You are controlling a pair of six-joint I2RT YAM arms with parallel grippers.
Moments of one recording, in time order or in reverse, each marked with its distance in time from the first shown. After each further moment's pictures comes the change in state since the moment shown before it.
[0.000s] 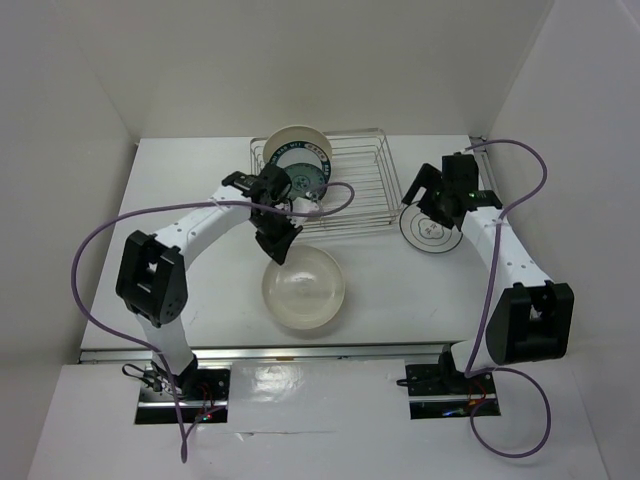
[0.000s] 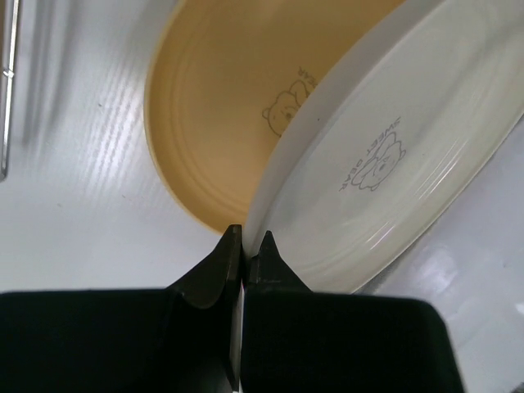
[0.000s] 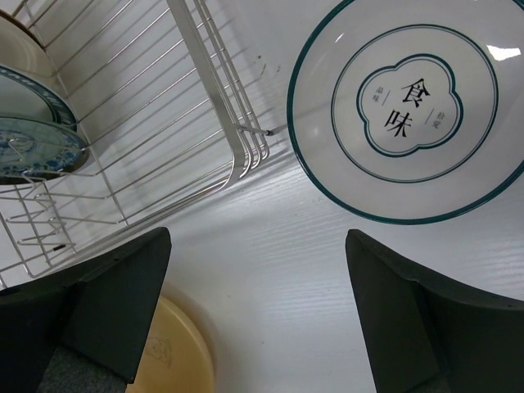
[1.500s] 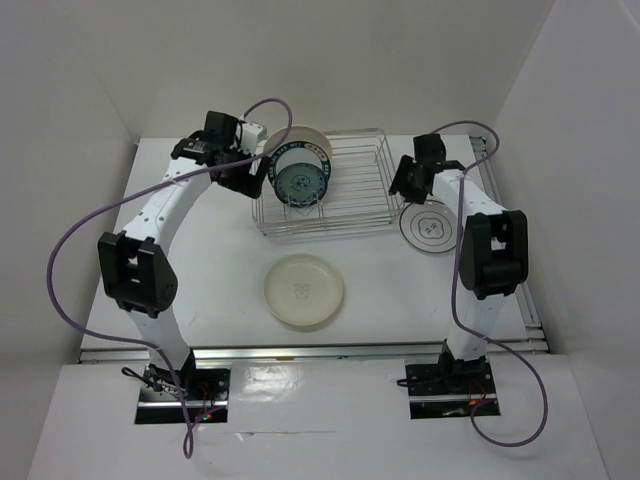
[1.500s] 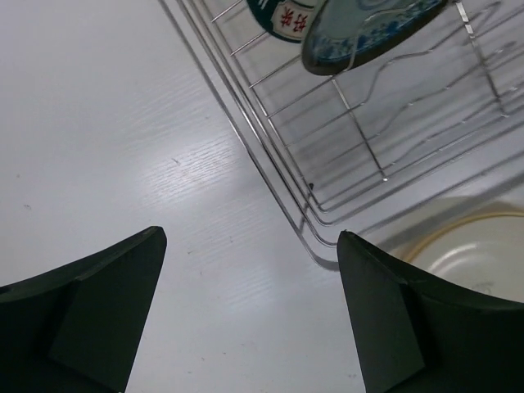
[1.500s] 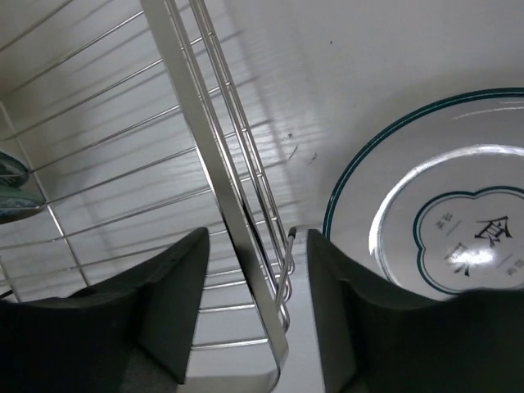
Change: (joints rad) left arm 0.233 -0.010 0.236 0.230 -0.319 -0.264; right arm 0.041 0.456 0.308 0.051 -0.029 -0.108
